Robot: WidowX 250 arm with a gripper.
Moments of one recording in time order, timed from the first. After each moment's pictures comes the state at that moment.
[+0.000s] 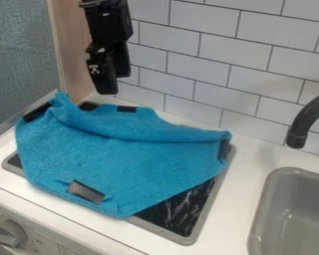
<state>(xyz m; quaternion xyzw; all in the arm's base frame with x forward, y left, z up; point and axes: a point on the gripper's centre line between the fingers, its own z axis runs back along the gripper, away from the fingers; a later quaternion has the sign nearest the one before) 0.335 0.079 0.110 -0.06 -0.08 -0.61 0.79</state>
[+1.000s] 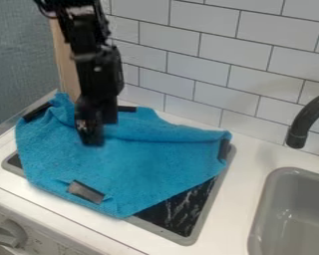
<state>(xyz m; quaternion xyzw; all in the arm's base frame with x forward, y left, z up) 0.284 0.060 0.057 -0.03 -0.04 -0.62 0.79</state>
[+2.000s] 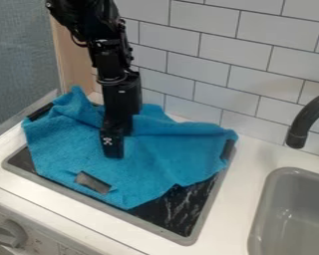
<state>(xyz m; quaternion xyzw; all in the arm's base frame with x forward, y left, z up) 0.322 0.041 0.016 -0.02 -0.04 -0.61 0.79</state>
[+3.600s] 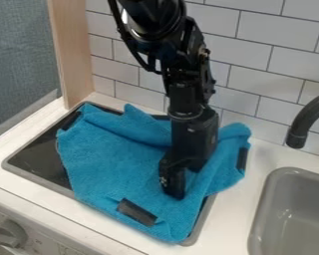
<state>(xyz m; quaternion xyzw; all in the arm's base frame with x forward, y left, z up) 0.263 -0.071 0.012 -0.07 -0.02 -0.78 0.63</state>
